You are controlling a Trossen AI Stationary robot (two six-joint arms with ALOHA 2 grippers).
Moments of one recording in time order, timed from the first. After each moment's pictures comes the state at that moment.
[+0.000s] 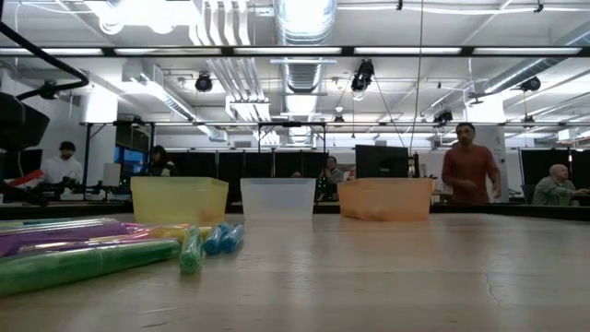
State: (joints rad) left arm -0.74 1.29 0.56 -0.62 -0.04 -1.97; right arm 0.43 1.51 1.53 -0.99 0.53 0.89
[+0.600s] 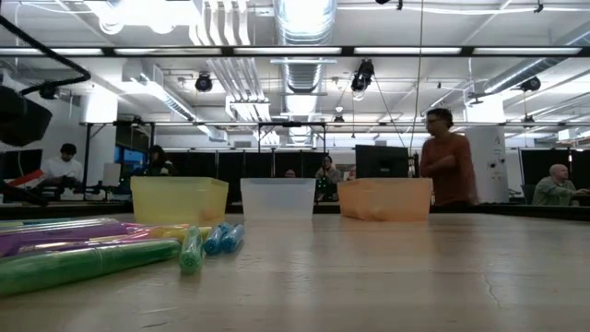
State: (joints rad) left arm -0.74 1.27 0.58 -0.65 -0.06 -1.94; right arm 0.38 1.51 1.53 -0.98 0.53 0.86
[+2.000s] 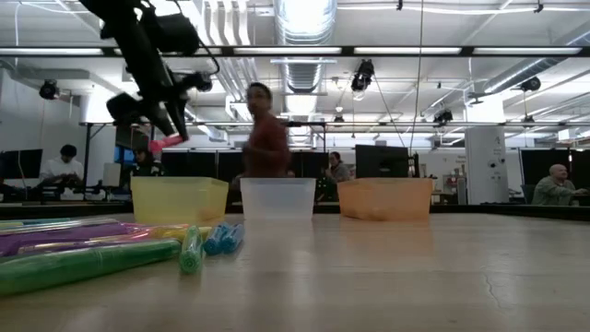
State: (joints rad) left arm 0.63 1.15 0.95 -0.80 -0.02 -0.84; right arm 0.38 1.51 1.53 -0.81 0.58 0.68
